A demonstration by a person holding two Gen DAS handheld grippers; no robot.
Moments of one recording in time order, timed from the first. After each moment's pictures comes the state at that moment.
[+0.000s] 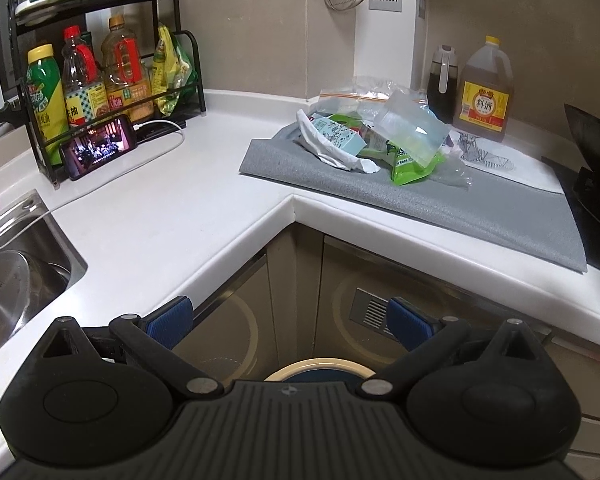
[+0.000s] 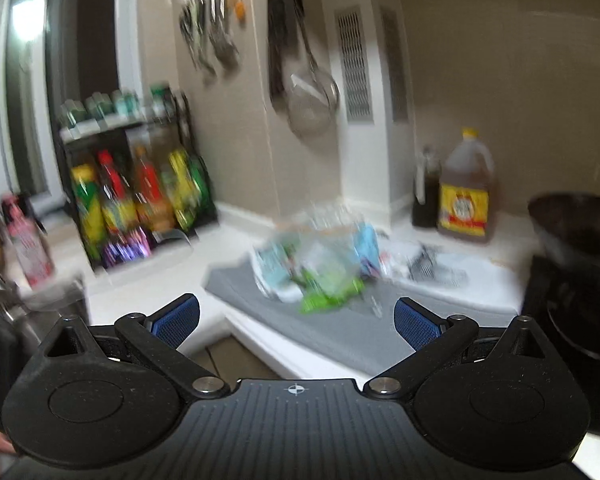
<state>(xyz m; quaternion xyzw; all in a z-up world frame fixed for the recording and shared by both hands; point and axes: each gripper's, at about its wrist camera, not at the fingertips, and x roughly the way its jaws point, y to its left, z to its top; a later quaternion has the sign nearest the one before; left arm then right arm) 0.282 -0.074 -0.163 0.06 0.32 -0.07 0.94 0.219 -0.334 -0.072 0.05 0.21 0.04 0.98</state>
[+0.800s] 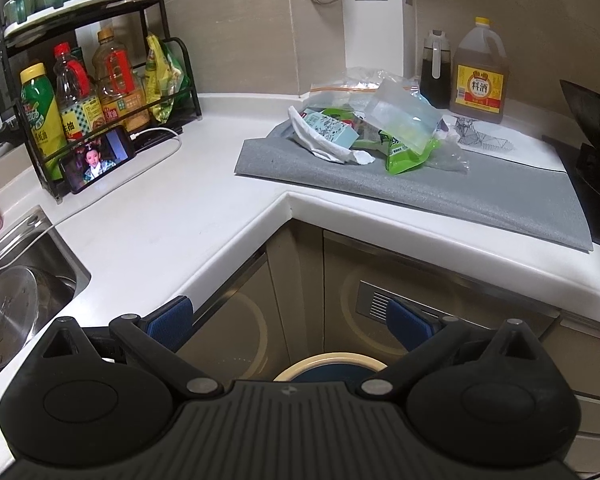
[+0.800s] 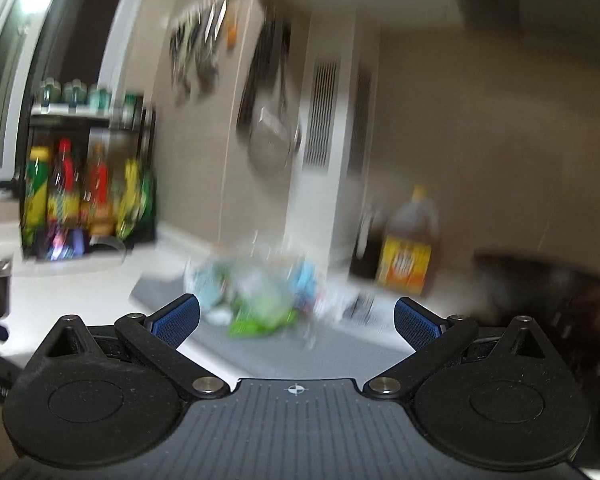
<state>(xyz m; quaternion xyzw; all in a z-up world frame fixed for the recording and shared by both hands) 0.277 -0.091 -0.166 0.09 0.32 -0.07 0.94 0.198 -0.315 -0.118 -0.05 0.08 -0.05 0.99</state>
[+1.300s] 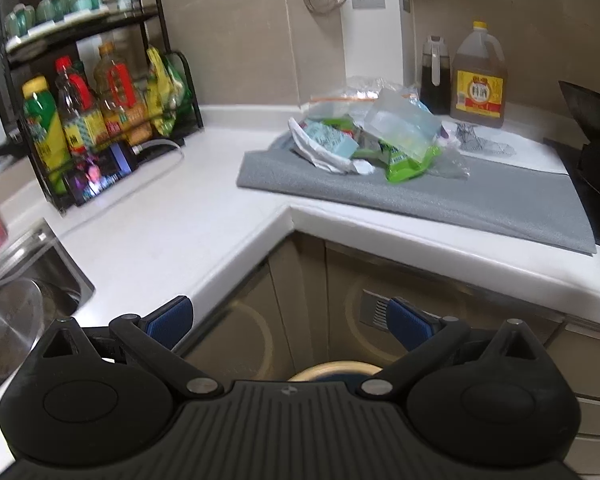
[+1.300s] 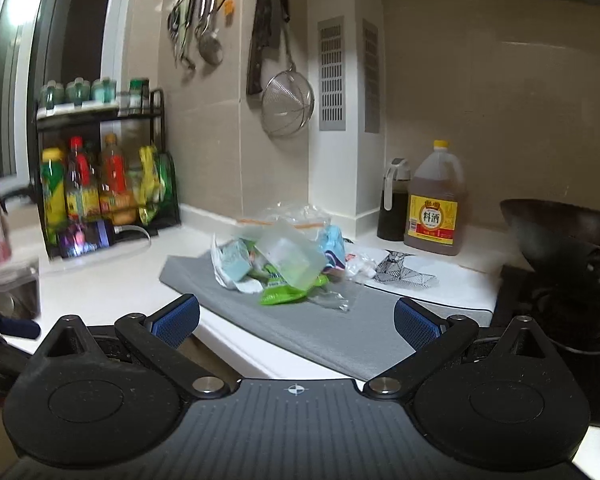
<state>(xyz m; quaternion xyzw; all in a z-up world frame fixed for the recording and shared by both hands) 0.275 -0.096 -0.164 0.11 0.29 -0.06 0.95 0.206 -0.323 -0.126 0.02 0.14 -0.01 0.99</state>
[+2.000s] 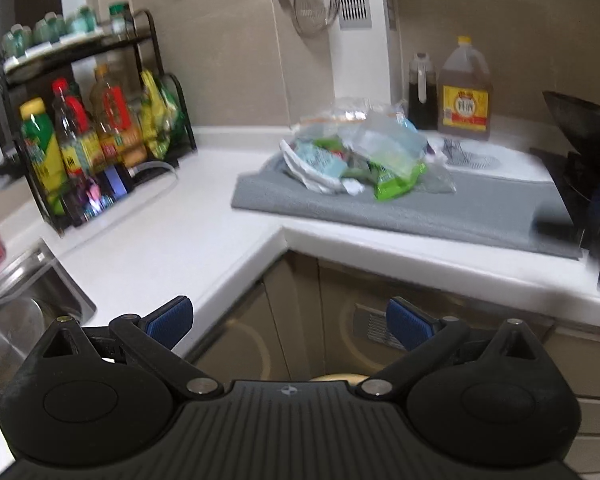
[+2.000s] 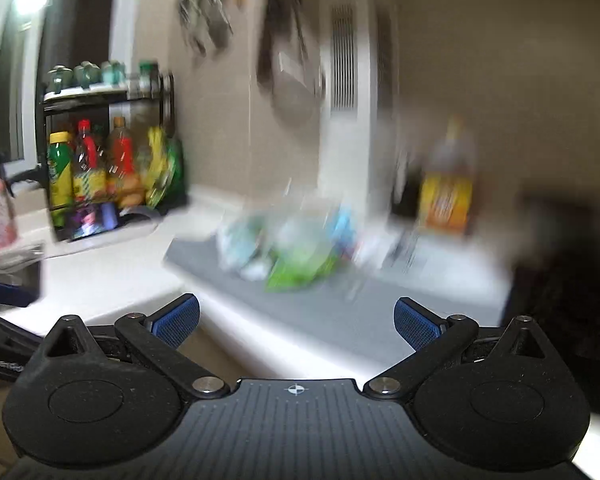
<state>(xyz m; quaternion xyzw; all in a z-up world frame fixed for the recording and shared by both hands) 0.261 -0.095 -0.156 0.11 0.26 -0.07 0.95 0.235 -0.337 -0.145 0.05 0.22 0.03 0.97</state>
